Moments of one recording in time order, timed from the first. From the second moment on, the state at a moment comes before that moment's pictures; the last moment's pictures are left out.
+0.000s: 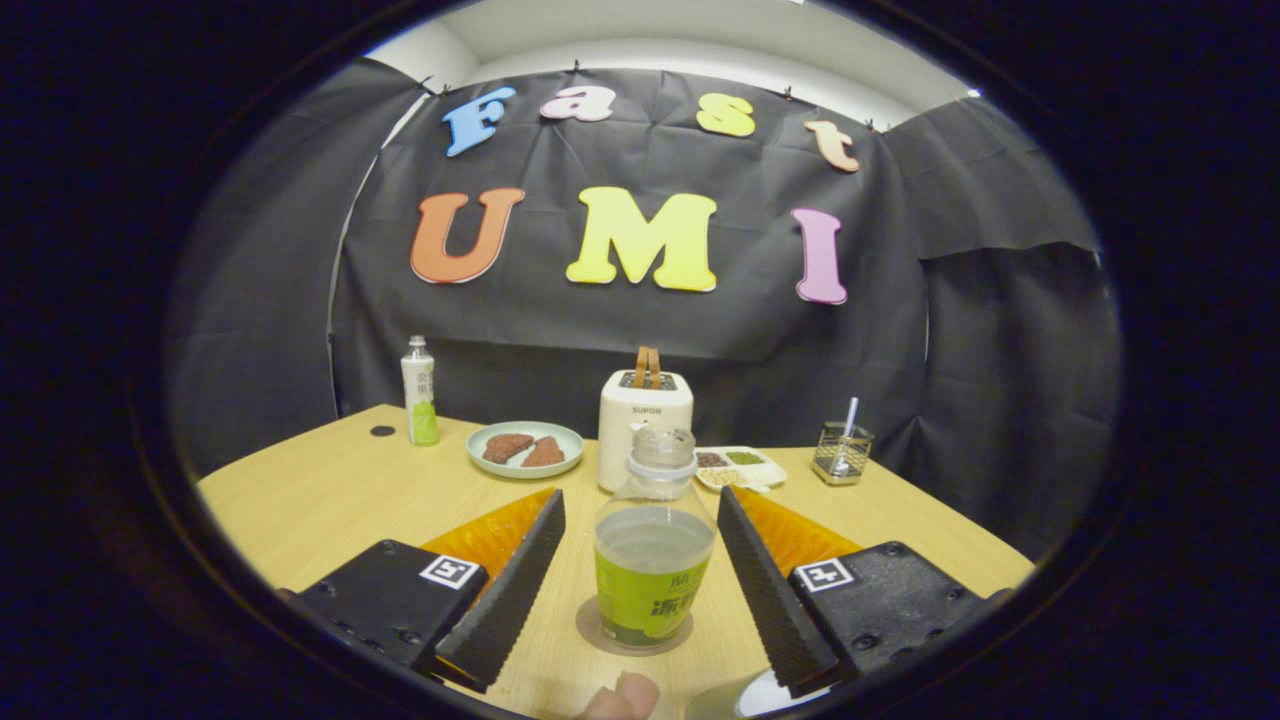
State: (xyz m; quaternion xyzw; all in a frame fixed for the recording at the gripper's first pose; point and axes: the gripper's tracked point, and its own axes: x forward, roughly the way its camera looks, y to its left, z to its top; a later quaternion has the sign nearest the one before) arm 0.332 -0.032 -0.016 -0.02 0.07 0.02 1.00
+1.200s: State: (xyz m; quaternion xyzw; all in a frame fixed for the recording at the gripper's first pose) arm 0.118 -0.090 0.014 -0.02 0.04 0.01 1.00
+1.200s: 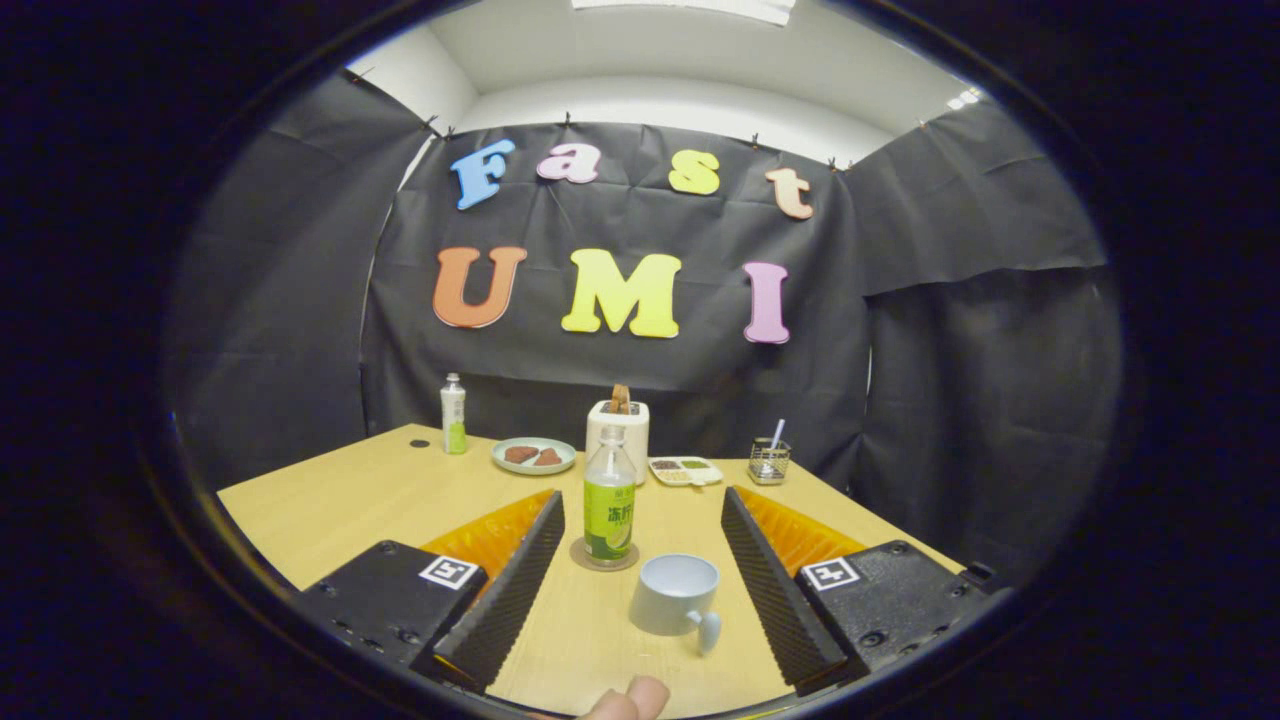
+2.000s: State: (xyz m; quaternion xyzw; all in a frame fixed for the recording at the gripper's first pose) arm -0.014 -0.115 0.029 0.00 0.03 0.01 1.00
